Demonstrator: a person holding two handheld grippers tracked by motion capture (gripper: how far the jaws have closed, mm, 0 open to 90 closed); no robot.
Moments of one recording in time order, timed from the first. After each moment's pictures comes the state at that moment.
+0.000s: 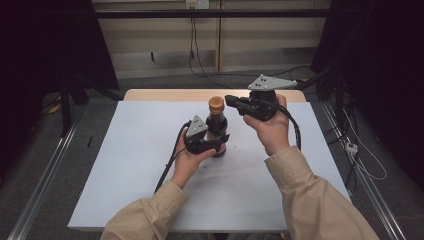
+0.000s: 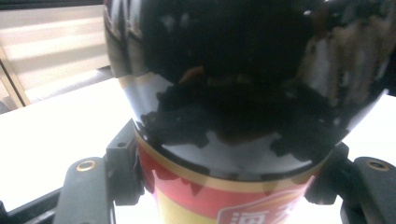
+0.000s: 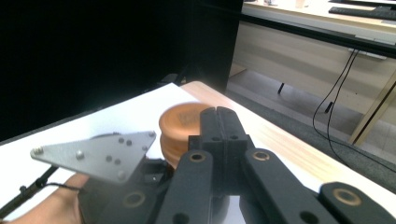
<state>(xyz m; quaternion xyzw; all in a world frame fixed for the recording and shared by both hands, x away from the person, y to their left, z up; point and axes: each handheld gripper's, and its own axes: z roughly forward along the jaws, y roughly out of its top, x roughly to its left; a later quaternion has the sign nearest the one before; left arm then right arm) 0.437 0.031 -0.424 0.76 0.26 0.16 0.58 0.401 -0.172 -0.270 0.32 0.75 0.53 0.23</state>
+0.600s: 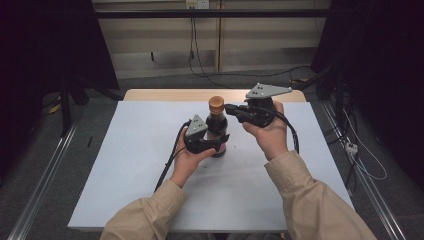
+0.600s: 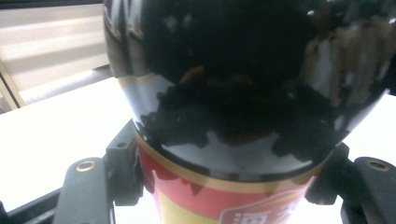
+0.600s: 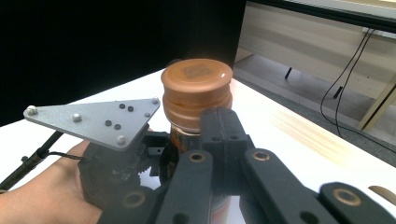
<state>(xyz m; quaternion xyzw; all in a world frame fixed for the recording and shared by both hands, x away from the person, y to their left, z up) 0.440 0.032 -0.424 0.76 0.25 0.15 0.58 0.401 -0.171 -0.288 0.33 0.77 0.51 0.21</state>
